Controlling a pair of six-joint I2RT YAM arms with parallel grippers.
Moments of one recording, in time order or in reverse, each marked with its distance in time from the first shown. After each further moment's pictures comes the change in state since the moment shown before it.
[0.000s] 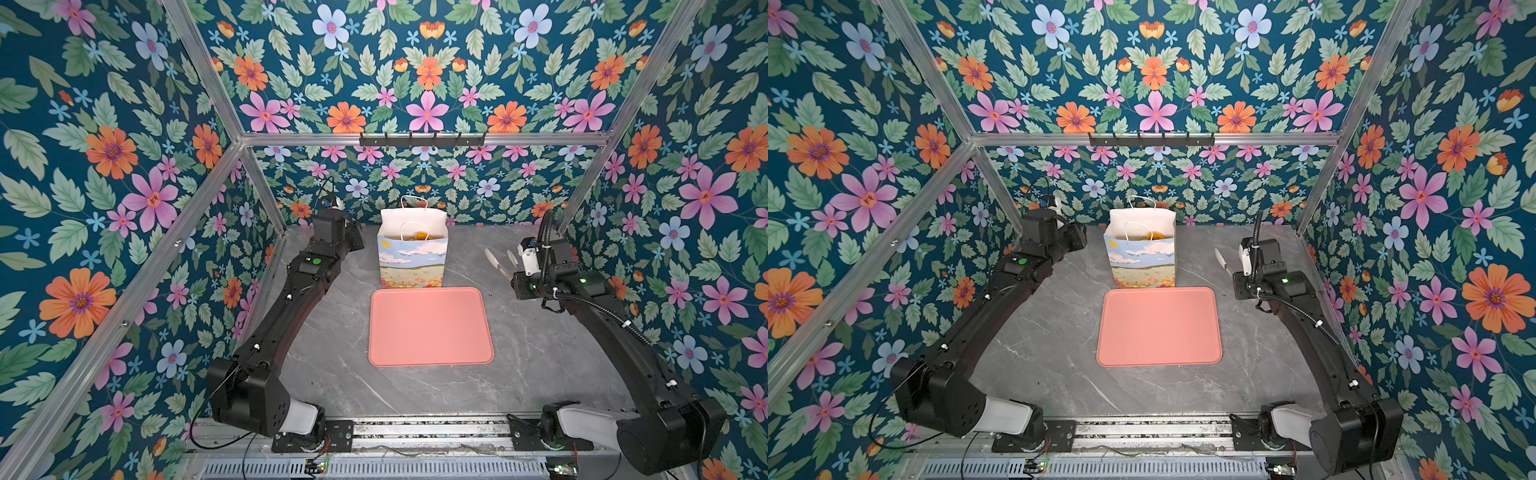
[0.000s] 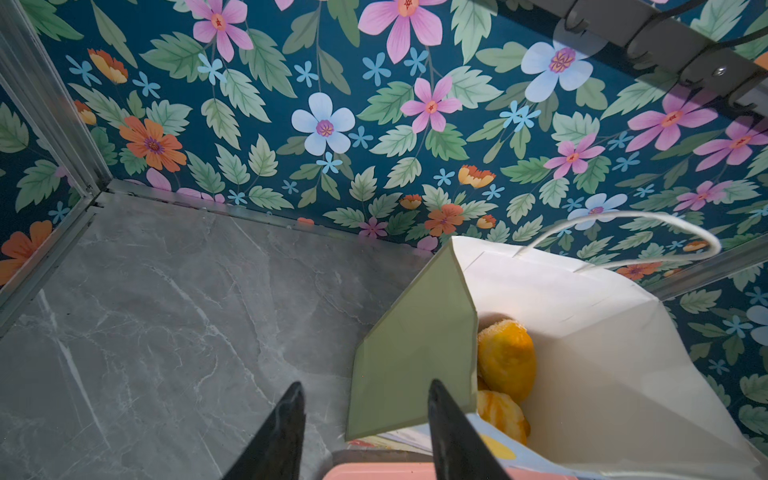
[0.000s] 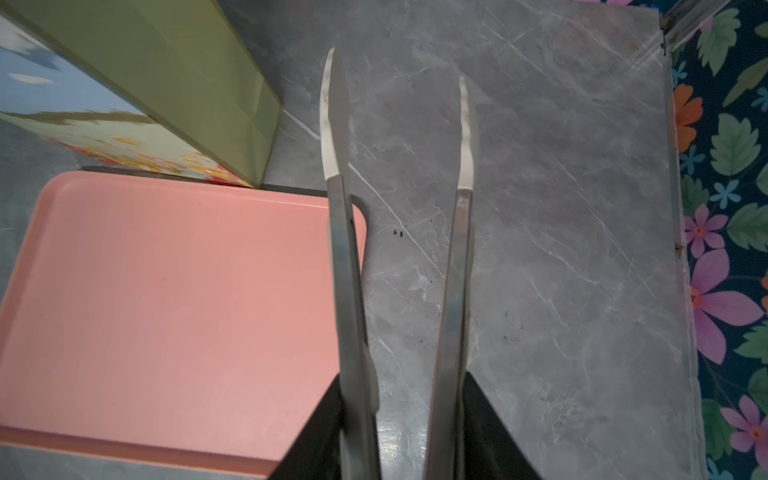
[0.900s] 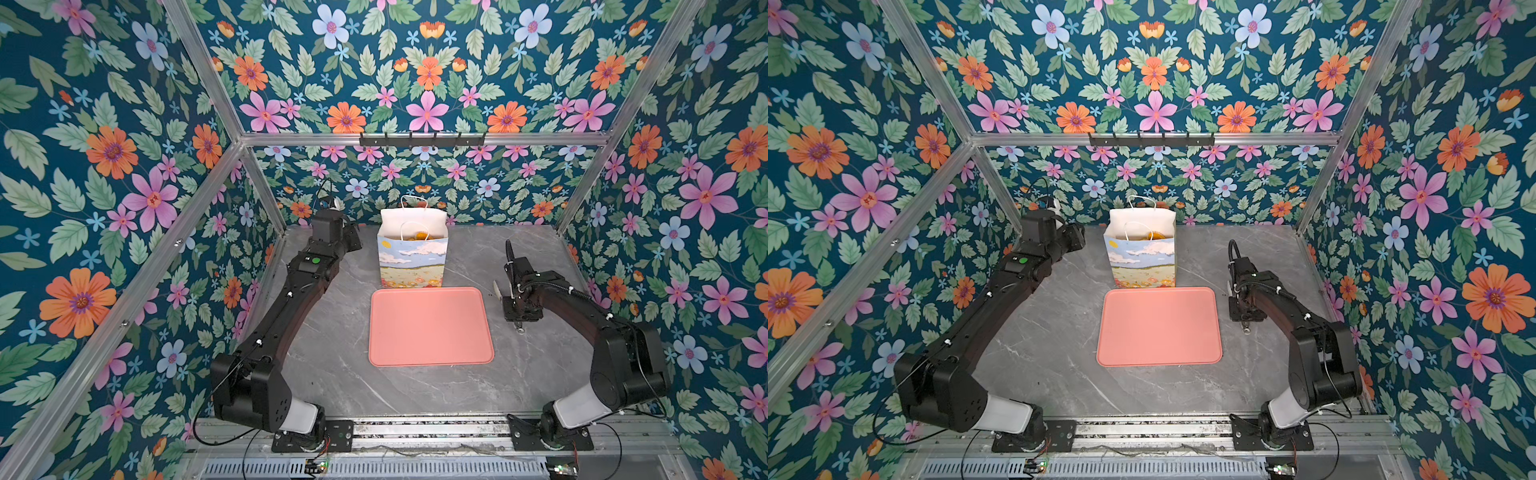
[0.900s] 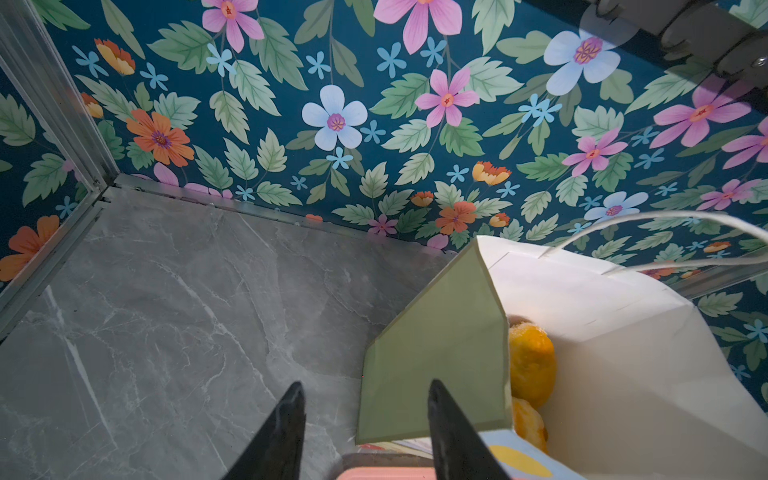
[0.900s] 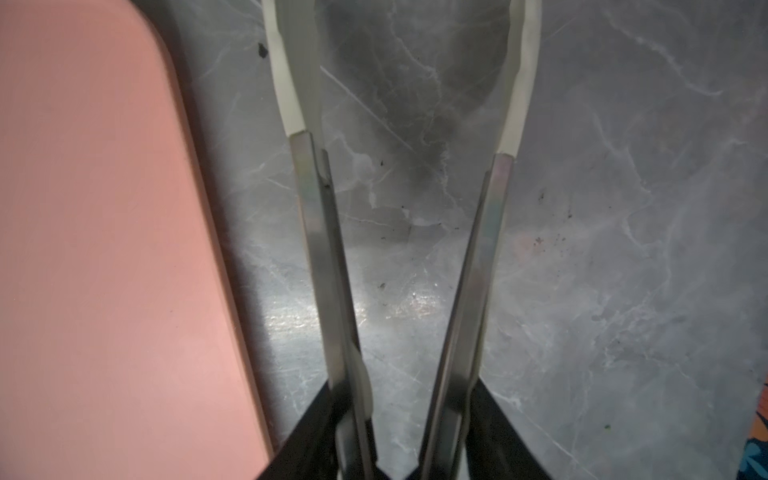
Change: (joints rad) left arm 0.029 0.016 -0.012 0.015 0.014 0.009; right arm 0.001 0.334 -0.119 -0.021 0.100 0.164
